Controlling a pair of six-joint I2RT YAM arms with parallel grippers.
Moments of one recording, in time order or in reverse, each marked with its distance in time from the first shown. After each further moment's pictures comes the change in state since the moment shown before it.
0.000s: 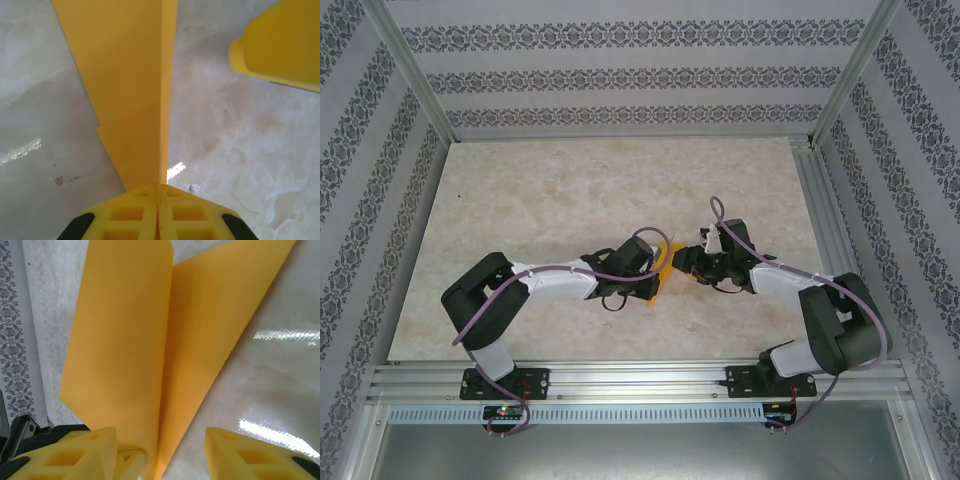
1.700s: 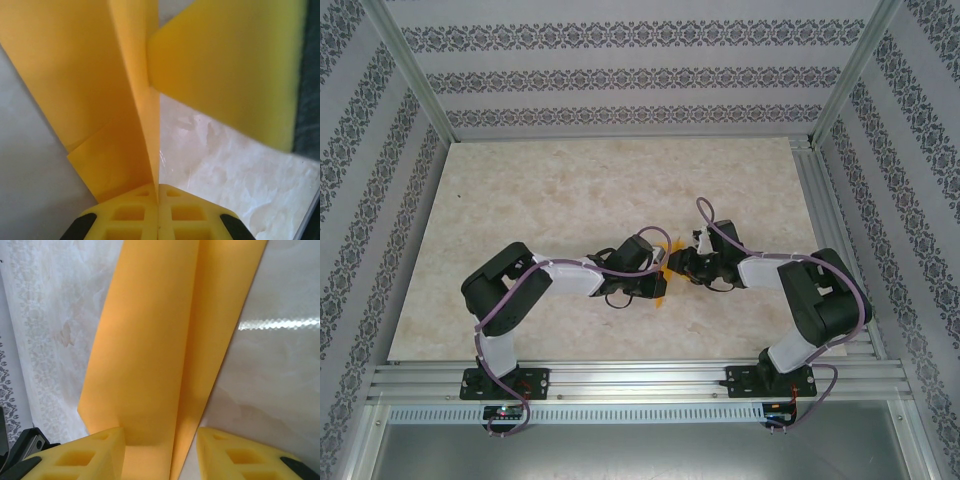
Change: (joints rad) left arm 0.042 0.122 -0.005 0.191 0.195 -0.089; right arm 0.022 0.169 0.034 0.096 0.025 0.008
